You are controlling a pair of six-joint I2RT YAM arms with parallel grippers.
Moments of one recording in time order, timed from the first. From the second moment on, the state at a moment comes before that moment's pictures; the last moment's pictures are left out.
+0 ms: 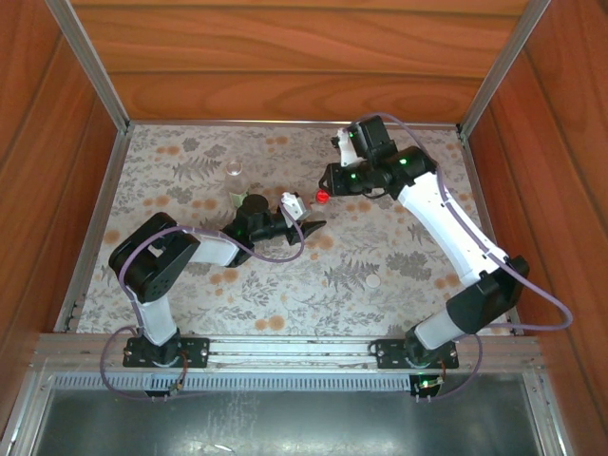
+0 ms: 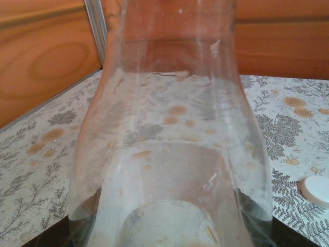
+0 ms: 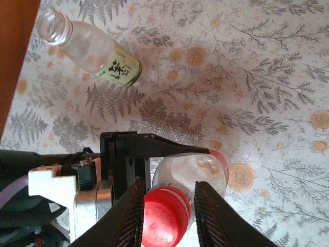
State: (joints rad) left arm -0.72 1.81 0.74 0.90 0.50 0.15; right arm 0.57 1.53 1.61 -0.98 -0.25 0.35
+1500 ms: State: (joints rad) left arm -0.70 1.83 0.76 0.90 0.53 0.04; right arm 0.52 1.47 1.53 -0.92 -0.35 0.42
